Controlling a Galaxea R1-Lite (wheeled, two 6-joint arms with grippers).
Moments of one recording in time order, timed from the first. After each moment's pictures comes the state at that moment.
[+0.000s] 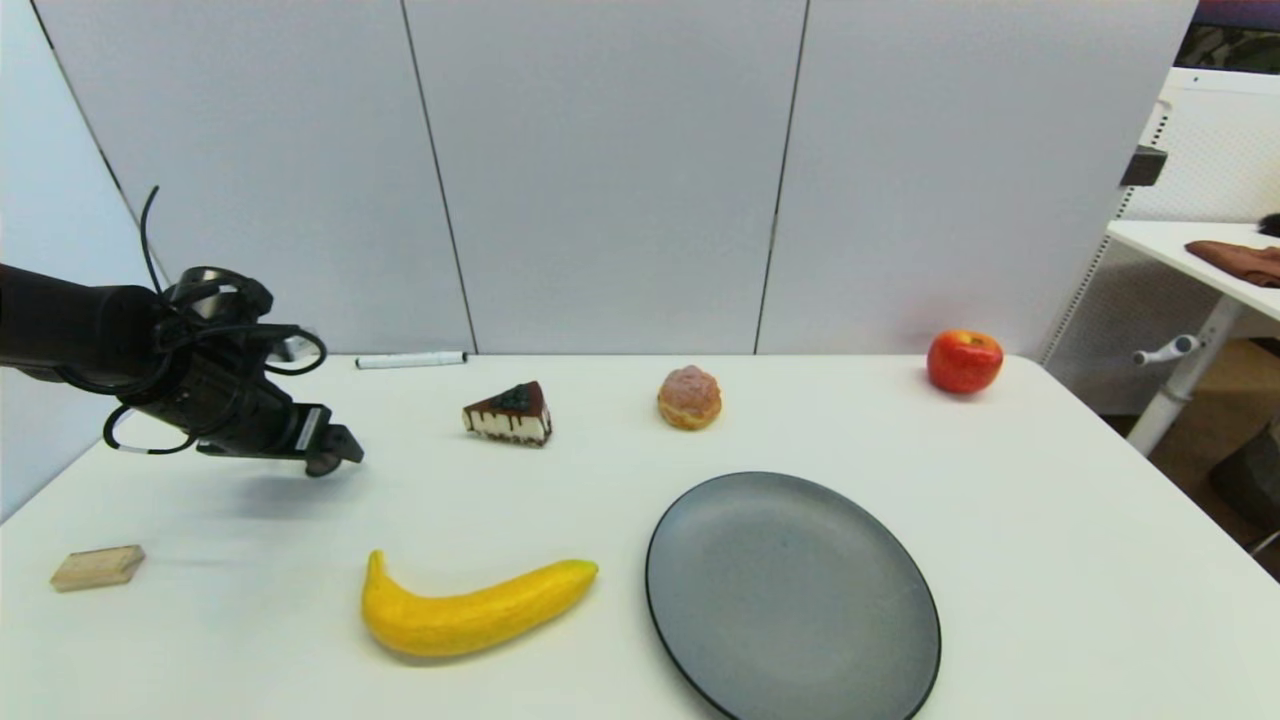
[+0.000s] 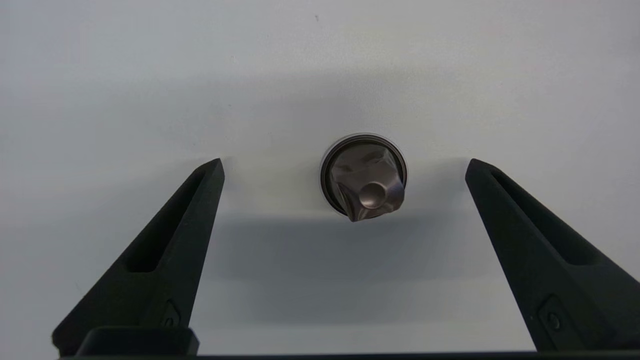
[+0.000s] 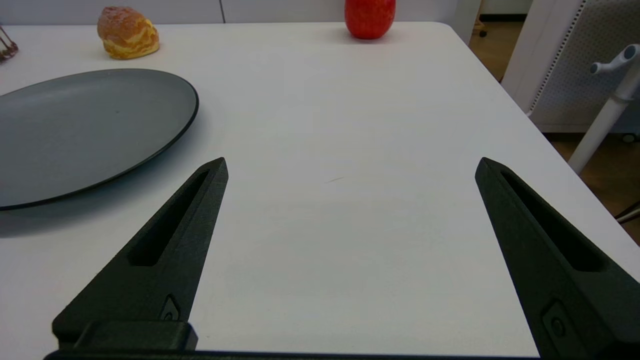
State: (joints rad) left arm 0.10 2.00 -1.36 0.39 -0.09 0.18; right arm 0.00 0.00 0.00 0.00 -0.02 0.00
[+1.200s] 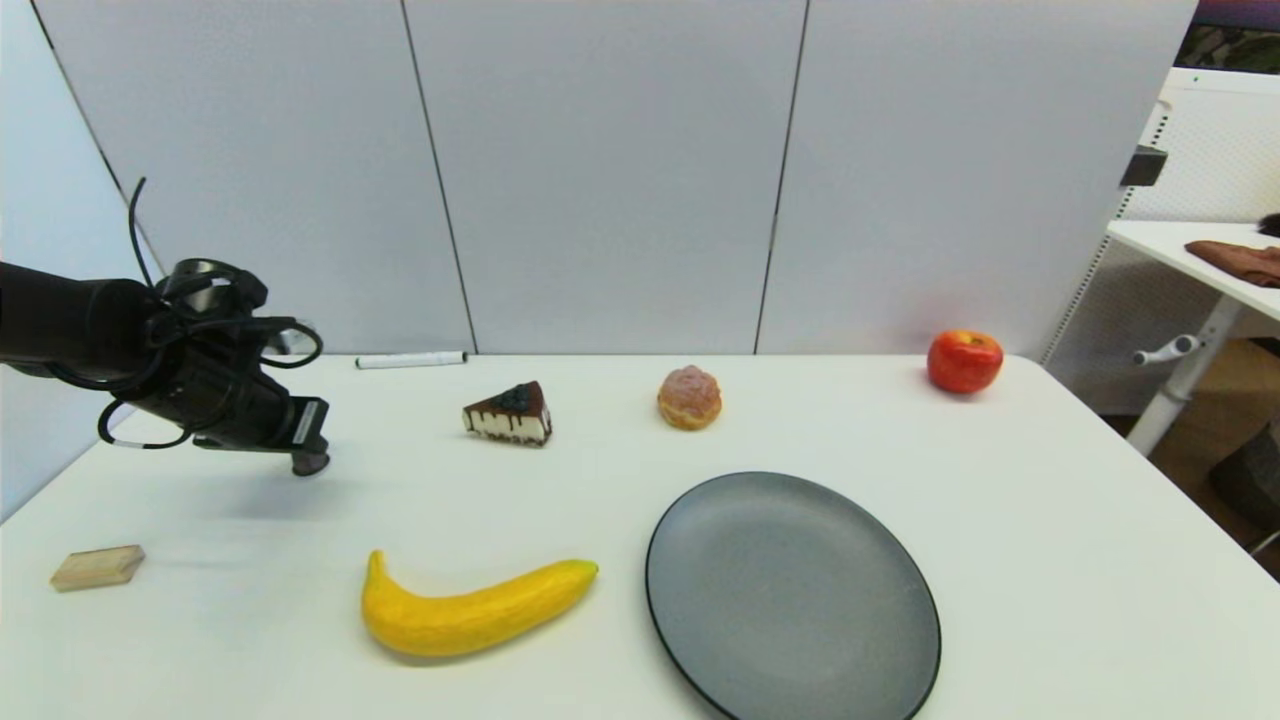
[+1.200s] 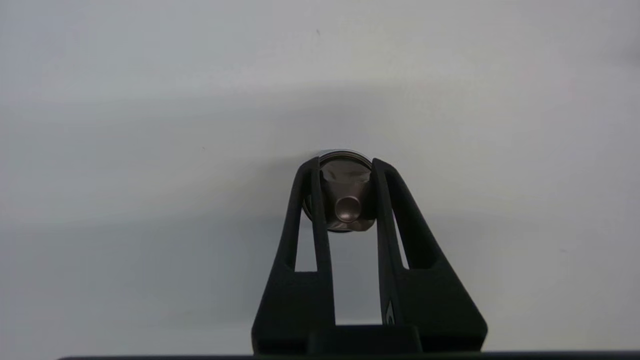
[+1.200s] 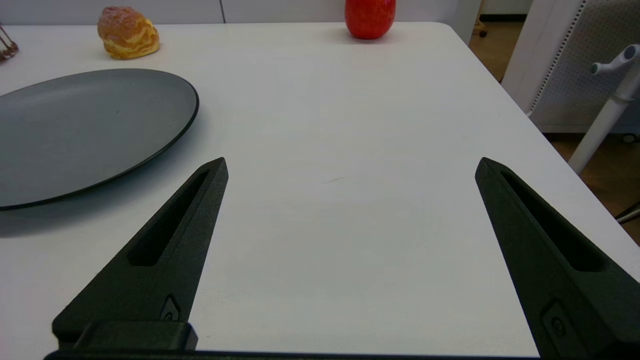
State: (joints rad) left arm 0.10 1.98 -1.37 0.38 -0.09 0.18; right arm 0.00 0.00 0.00 0.00 -0.02 0.00
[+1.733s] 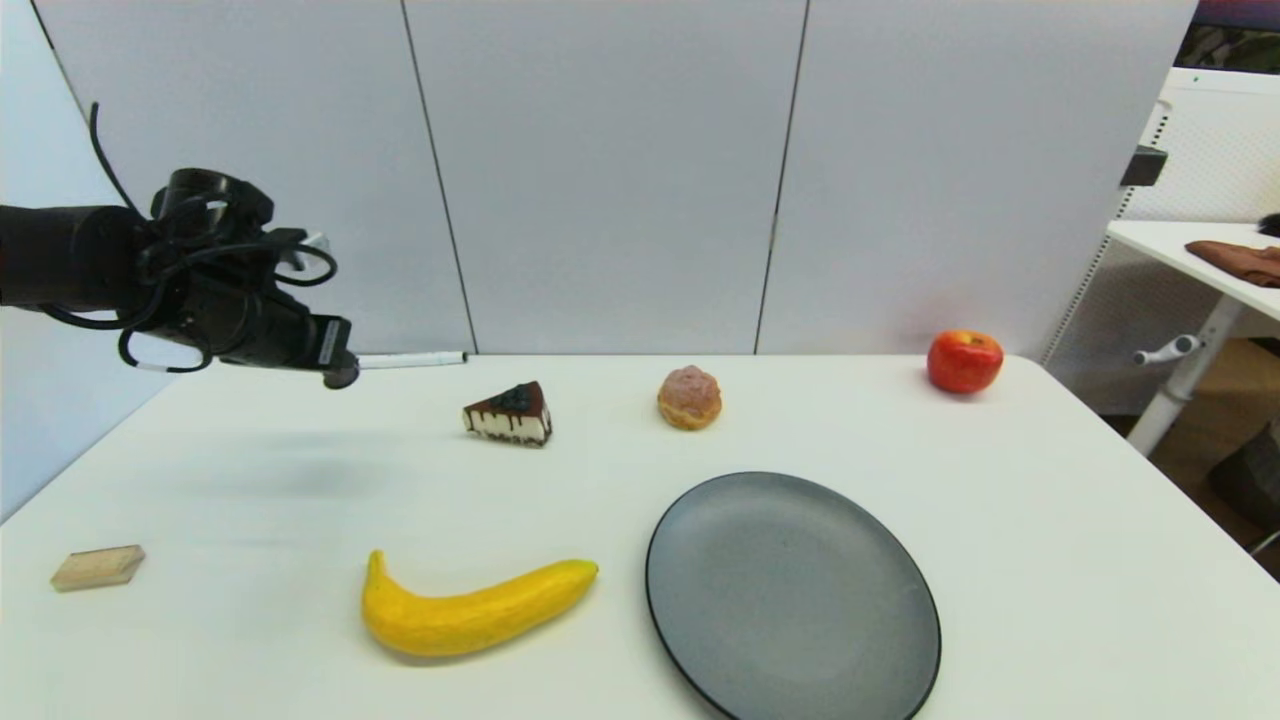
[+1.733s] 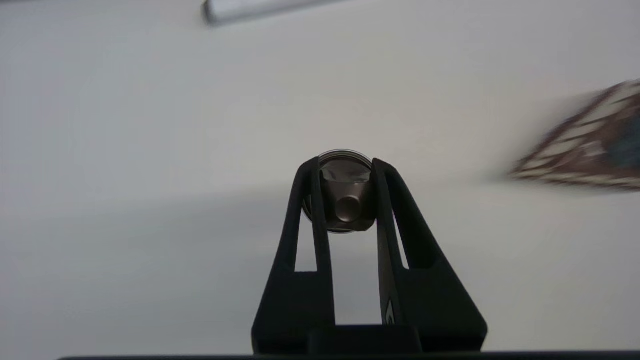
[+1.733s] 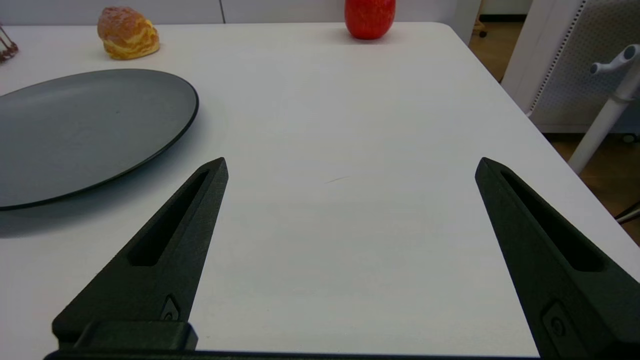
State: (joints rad) left arm 0.00 1.95 -1.57 0.37 -0.10 0.14; right arm 0.00 0.00 0.00 0.00 -0.02 0.00
